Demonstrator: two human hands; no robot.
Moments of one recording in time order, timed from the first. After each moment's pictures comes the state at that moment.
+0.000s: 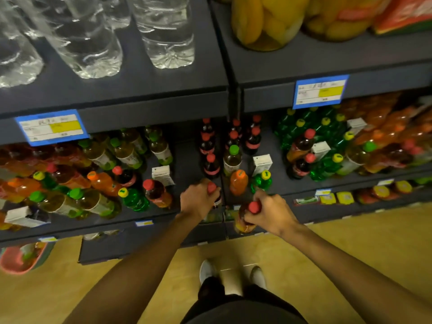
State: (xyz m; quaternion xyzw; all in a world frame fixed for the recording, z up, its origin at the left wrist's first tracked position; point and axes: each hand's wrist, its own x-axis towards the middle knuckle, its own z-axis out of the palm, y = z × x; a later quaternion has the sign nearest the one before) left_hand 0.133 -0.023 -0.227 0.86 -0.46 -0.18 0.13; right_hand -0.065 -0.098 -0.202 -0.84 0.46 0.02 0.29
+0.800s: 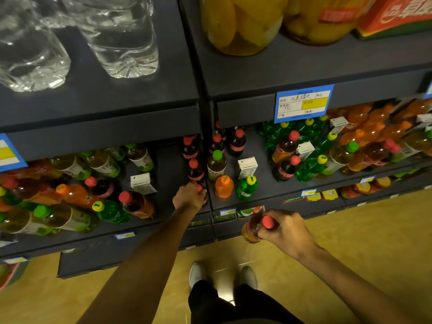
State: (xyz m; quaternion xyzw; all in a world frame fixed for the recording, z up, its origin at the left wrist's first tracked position) left_hand 0.134 -0.081 -0.261 0.90 -0.34 -0.27 0.08; right_hand -0.126 -0.111 -0.214 -0.82 0.48 -0.07 0.30
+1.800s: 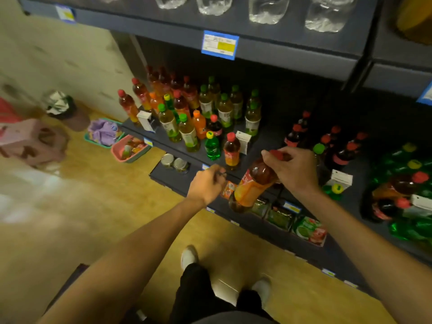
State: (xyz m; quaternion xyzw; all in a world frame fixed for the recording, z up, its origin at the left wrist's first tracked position) left_hand 0.104 0.143 -0.191 0.91 -0.20 -0.17 0.32; right_hand 0.011 -0.048 -0.128 -0.81 0.23 -0.22 0.49
